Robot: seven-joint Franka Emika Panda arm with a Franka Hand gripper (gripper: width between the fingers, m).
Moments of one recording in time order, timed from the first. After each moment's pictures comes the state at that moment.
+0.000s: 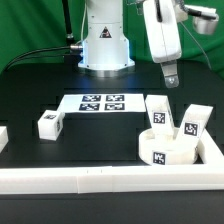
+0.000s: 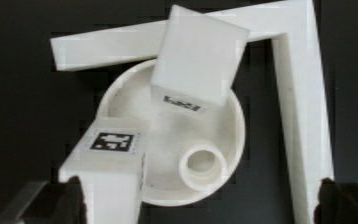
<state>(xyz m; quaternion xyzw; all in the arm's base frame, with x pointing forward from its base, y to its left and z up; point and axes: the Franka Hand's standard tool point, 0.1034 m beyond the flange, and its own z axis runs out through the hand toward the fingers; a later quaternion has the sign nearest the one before) 0.586 0.084 0.134 -0.64 0.76 0.04 0.11</state>
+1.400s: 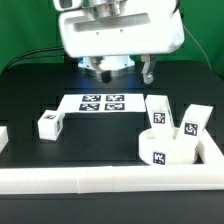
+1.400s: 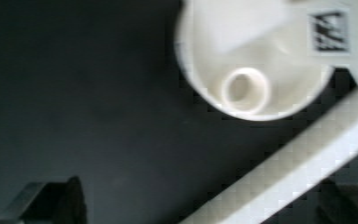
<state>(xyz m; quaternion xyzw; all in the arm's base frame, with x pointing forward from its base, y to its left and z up) 0.577 0.001 0.132 -0.97 0.25 0.00 0.07</state>
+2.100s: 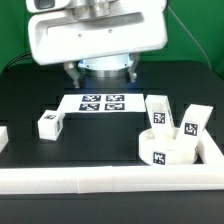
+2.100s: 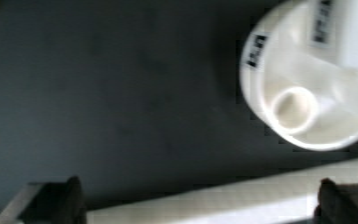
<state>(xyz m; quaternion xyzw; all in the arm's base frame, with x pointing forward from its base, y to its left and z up) 0.562 -0.035 0.116 -1.00 0.05 -0.03 0.06</state>
